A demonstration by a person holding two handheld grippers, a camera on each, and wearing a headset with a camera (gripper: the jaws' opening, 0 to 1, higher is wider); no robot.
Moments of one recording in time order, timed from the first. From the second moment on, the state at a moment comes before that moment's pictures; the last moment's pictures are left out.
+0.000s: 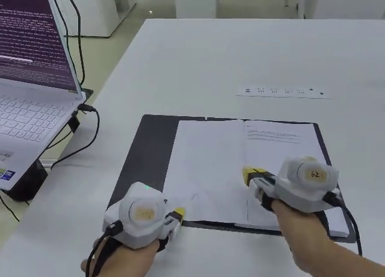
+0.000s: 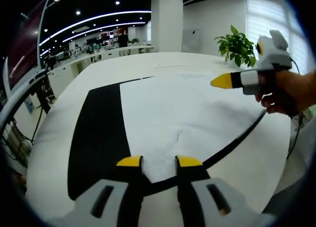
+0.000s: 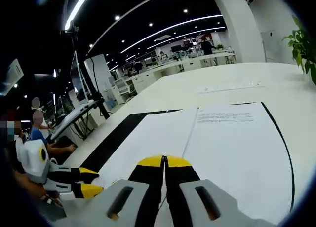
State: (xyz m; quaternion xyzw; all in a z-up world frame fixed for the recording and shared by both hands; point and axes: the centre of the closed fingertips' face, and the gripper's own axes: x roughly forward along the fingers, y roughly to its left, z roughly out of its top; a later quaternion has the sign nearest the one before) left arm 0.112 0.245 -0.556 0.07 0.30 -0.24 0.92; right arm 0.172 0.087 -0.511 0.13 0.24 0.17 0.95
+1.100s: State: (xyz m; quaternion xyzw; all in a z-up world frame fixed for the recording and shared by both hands) left arm 0.115 0.247 -0.558 0.05 0.25 -0.24 0.93; right arm 0.284 0.074 -0.544 0.13 0.23 0.13 0.96
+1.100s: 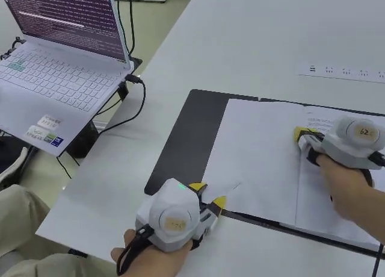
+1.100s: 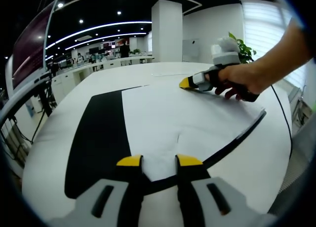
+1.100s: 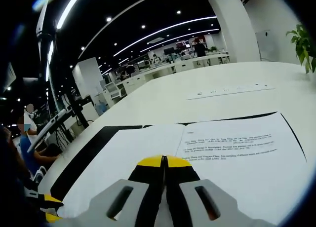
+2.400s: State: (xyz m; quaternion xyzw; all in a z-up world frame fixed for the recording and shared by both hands) left arm 0.114 0.247 -0.557 0.04 0.25 -0.24 0.94; right arm 0.314 0.068 -0.541 0.11 0.25 0.15 0.95
